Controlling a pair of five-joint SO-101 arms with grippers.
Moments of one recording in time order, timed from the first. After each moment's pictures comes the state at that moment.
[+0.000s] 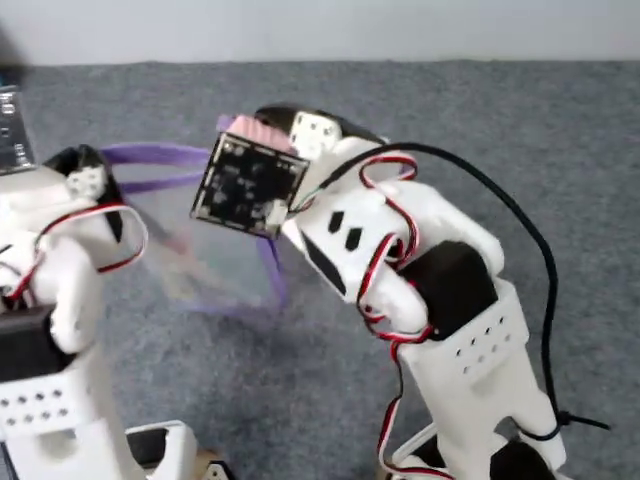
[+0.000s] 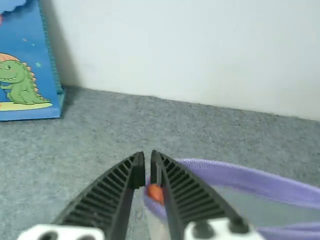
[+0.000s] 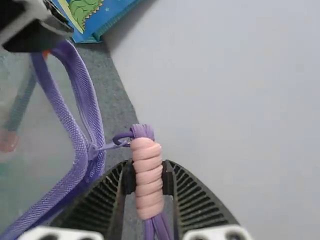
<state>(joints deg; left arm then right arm) -14.8 -45.1 12.5 70.4 10.0 -37.8 -24.4 -15.6 64.2 45.2</state>
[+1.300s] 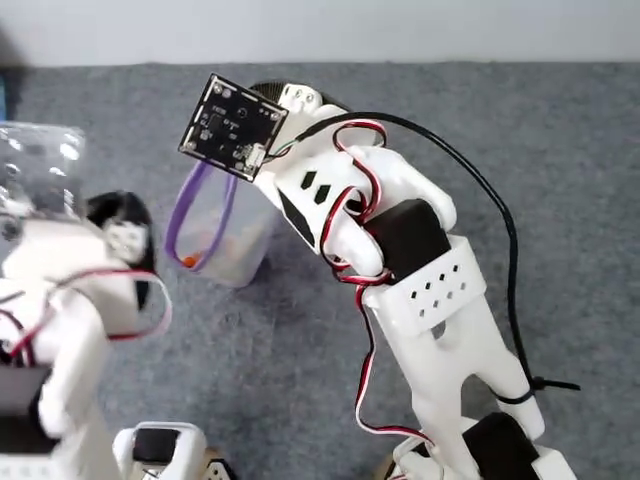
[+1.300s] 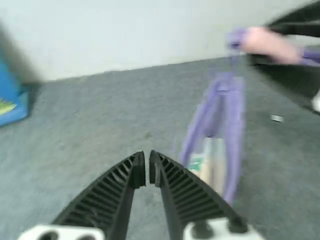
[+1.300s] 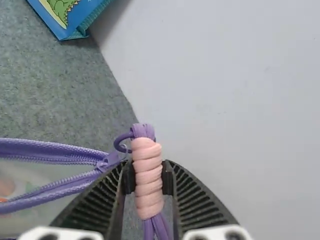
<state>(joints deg) -0.1 -48.3 -0.6 93.8 2.2 -36.0 -15.9 -15.6 55.8 40.8</state>
